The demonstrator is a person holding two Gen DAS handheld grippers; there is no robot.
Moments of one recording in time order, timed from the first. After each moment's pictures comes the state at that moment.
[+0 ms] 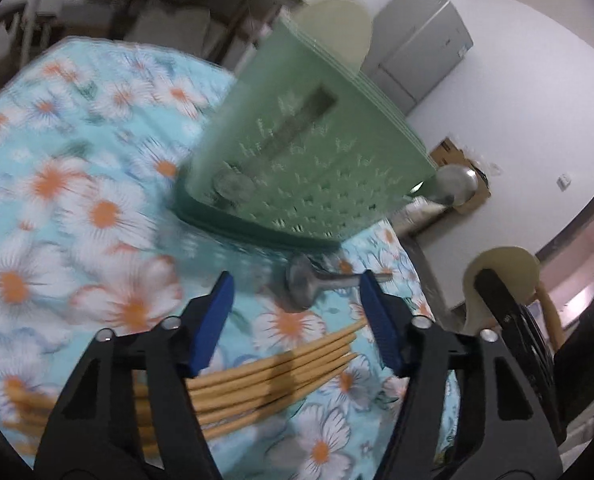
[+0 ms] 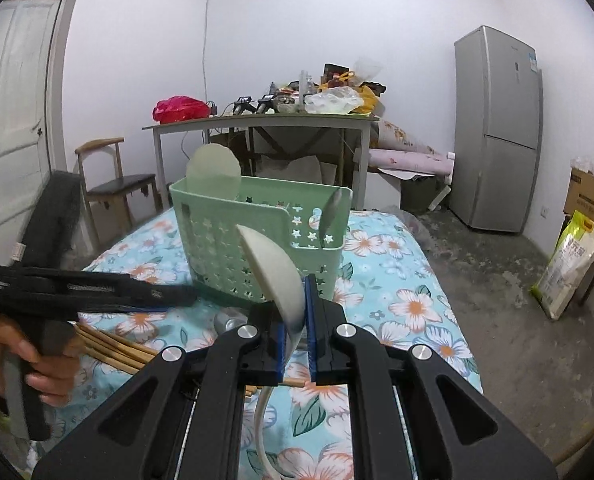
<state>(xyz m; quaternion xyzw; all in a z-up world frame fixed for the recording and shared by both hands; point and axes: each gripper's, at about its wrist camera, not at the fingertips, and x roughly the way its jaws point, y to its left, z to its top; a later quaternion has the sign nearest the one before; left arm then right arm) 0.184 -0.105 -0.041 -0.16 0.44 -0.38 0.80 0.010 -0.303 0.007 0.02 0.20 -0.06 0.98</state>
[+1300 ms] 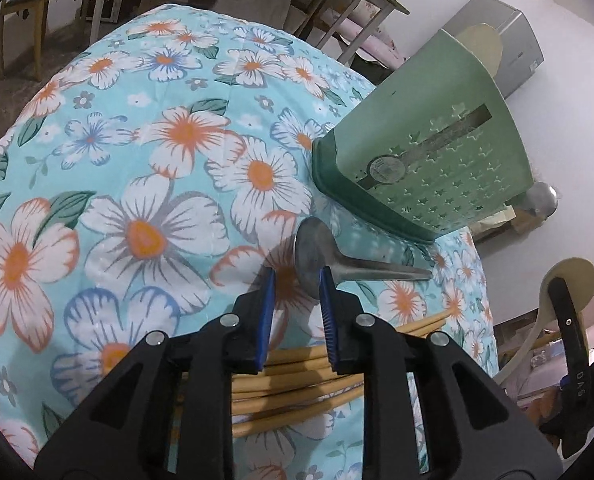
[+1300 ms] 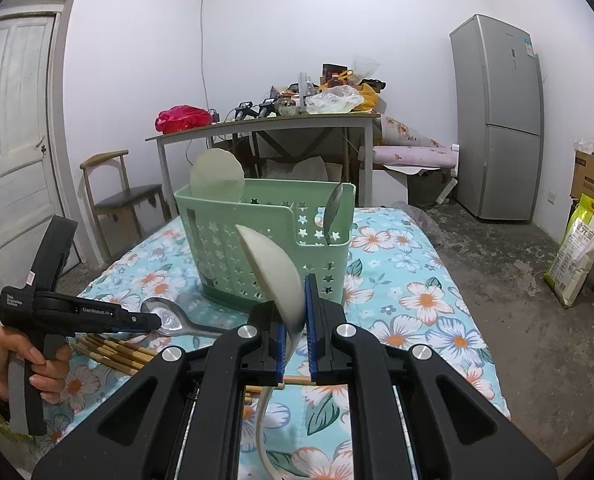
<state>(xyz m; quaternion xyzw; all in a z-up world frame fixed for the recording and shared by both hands) 0.192 -0.055 -0.068 -0.16 0.48 -0.26 0.82 0.011 -0.308 0.002 0.05 0.19 -0.04 0.98</state>
